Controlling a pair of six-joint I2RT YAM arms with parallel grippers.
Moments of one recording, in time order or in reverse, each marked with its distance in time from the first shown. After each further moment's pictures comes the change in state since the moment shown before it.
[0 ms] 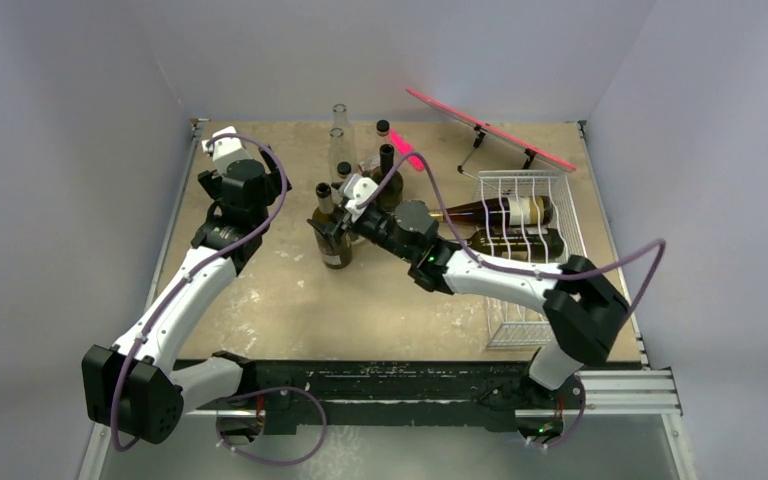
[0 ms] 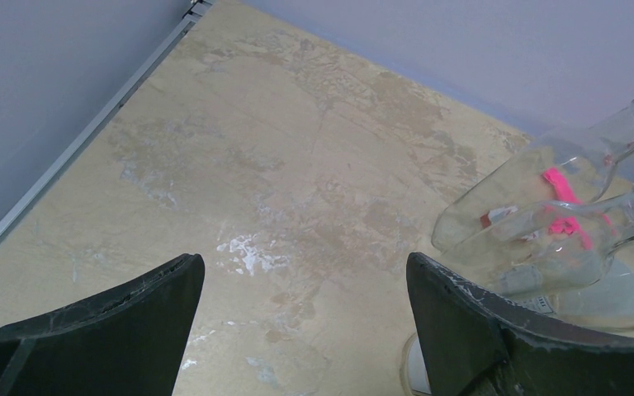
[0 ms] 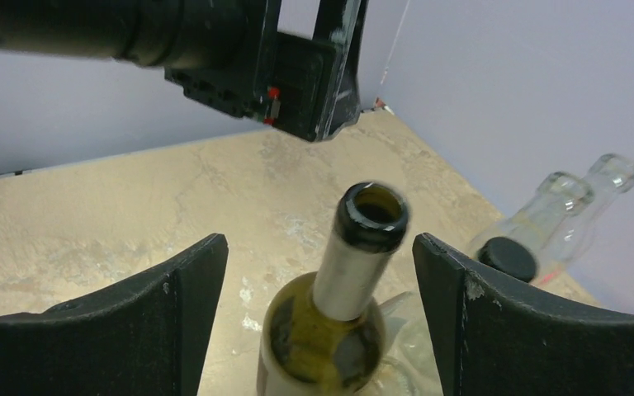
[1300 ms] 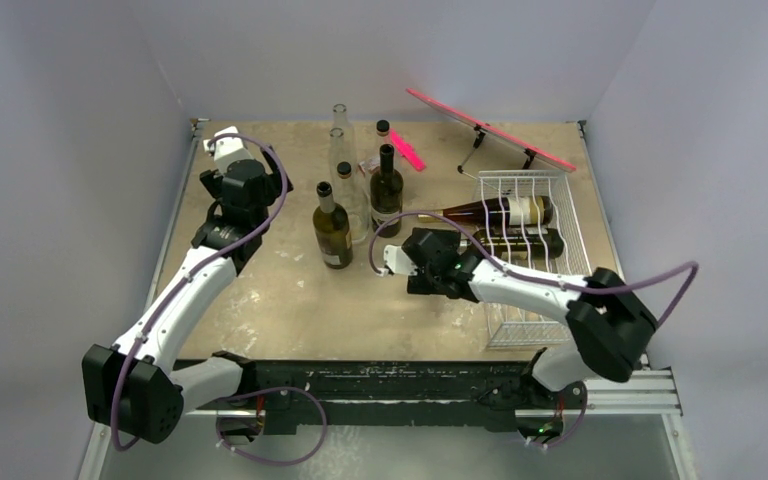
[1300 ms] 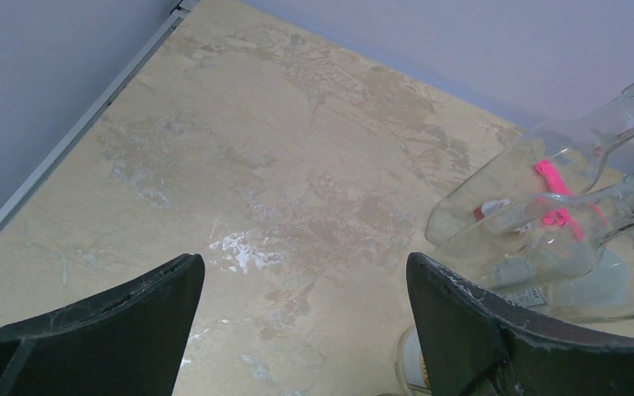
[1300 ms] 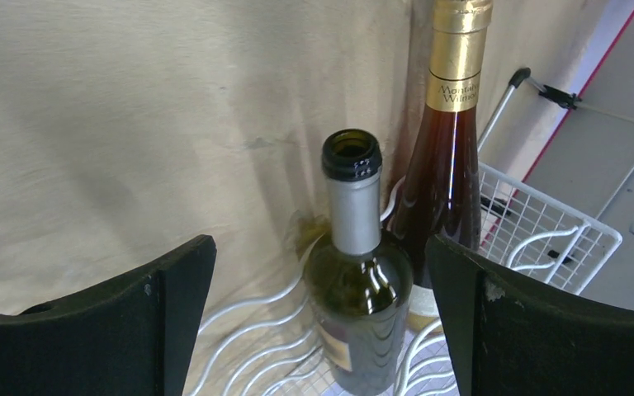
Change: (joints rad) left arm 0.000 -0.003 0.000 0.000 0.024 -0.001; right arm -0.074 -0.218 -0.200 -1.118 0.529 -0.597
